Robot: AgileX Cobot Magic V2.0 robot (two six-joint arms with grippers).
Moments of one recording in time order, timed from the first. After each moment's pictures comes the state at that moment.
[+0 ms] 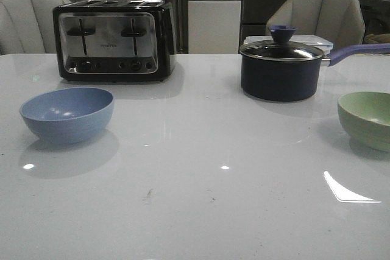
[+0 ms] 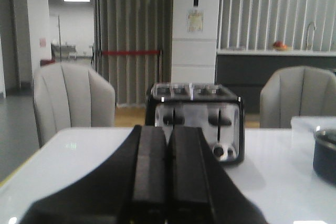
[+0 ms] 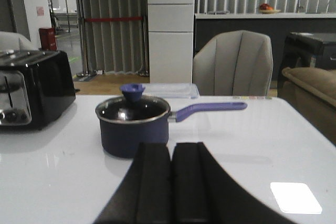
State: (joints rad) left arm -0.09 0.00 -0.16 -0.04 0.00 0.03; right arm -0.01 -0.01 -0.16 0.02 0.13 0.04
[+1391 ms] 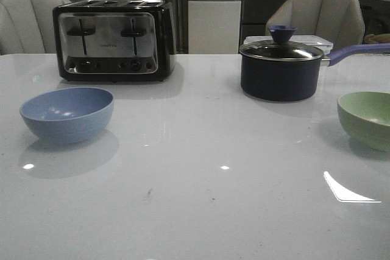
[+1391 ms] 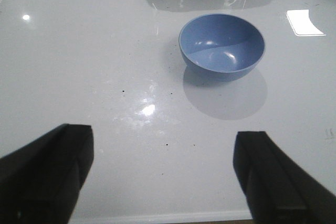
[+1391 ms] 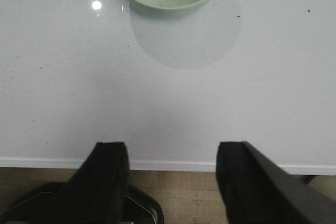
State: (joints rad) left arm -0.09 0.43 -0.58 0.00 0.78 0.03; right arm -0.01 0.76 -0.64 0.01 0.88 0.05
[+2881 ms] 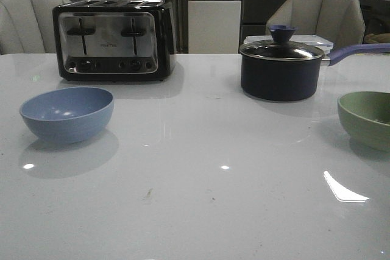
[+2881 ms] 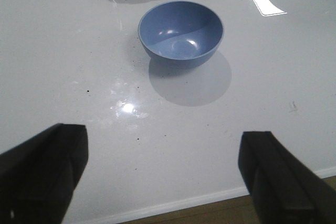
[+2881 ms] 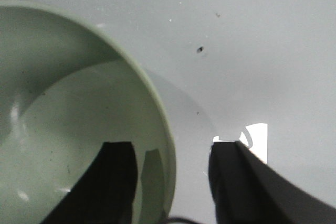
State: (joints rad) left arm -0.22 0.43 -0.58 -0.01 0.80 0.05; right arm -0.26 1.88 -1.30 0.19 0.81 -0.17
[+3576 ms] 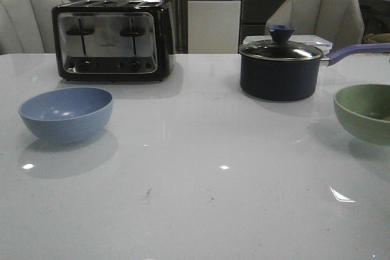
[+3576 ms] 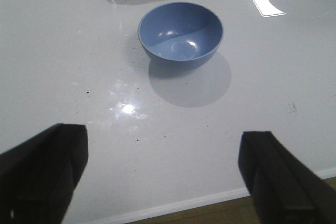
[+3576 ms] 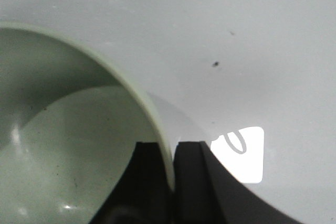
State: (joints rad) left arm -0.22 0.43 -0.58 -0.01 0.80 0.05; right arm -0.21 1.84 -1.31 0.20 0.80 -0.17
